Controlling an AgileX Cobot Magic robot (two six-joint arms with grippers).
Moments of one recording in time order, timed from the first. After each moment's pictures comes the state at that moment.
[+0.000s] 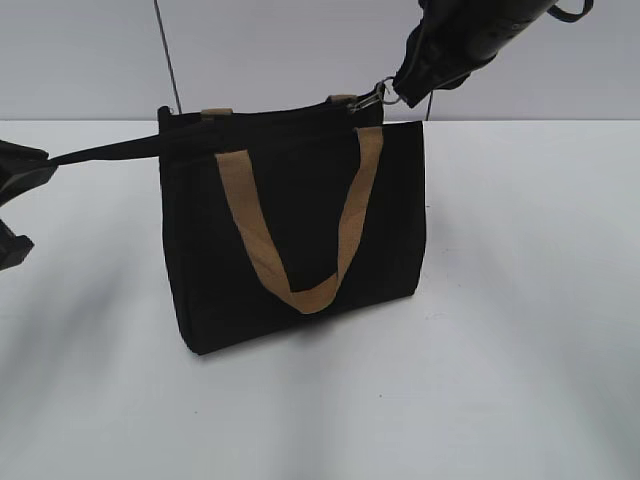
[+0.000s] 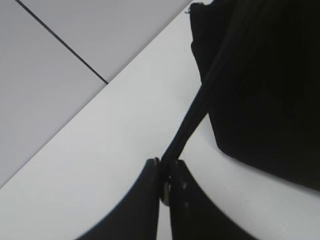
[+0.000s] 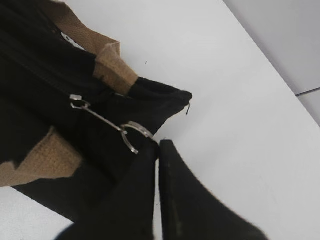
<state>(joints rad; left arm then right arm) -0.25 1.15 -0.53 -1.62 0.02 2.35 0.37 1.77 -1.48 0.15 0.71 -0.64</state>
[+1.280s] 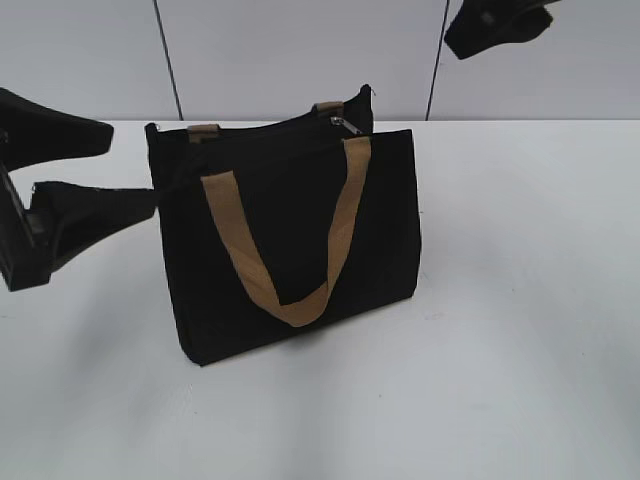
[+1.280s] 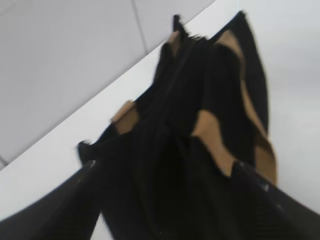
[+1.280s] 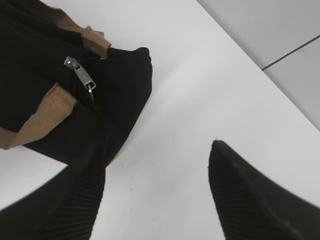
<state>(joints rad) -0.24 1.11 -0.53 -1.66 0.49 2.26 0.35 1.55 -1.48 0.14 0.90 -0.55</state>
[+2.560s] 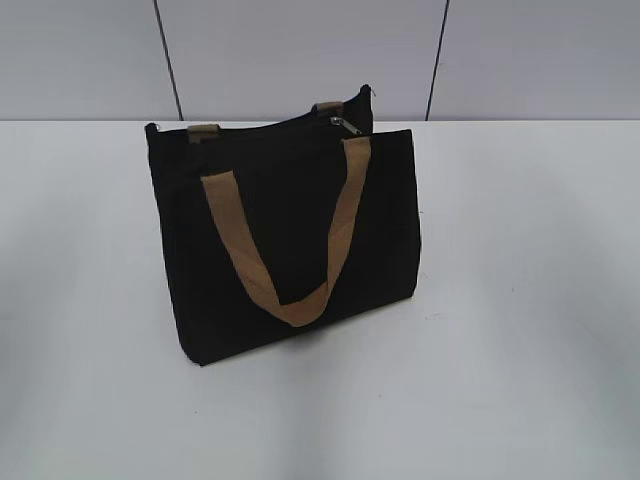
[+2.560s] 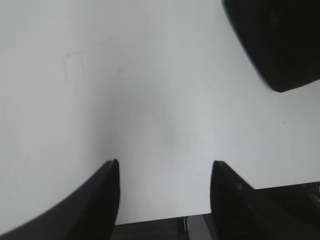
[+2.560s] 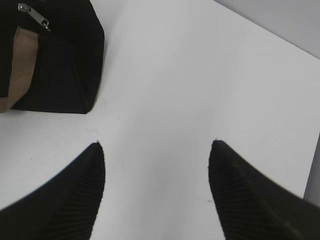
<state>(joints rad) -0.24 1.03 -1.00 0.05 1.22 0.02 0.35 1.27 -1.48 -0.07 1.22 -0.16</state>
